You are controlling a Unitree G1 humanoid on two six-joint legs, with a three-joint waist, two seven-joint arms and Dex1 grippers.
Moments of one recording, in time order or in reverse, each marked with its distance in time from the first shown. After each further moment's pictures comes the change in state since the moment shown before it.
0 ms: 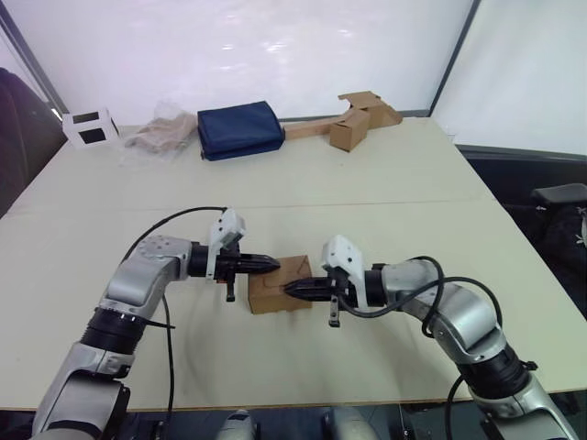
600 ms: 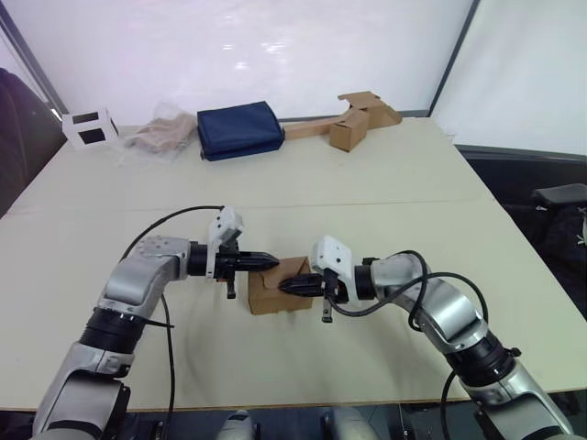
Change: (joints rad) left arm -0.010 -0.011 0.031 -0.008 -0.038 0.064 0.035; right arm -0.067 0.012 0.060 0.114 -0.078 -0.126 0.029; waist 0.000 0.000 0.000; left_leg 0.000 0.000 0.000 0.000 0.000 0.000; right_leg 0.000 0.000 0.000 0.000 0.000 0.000
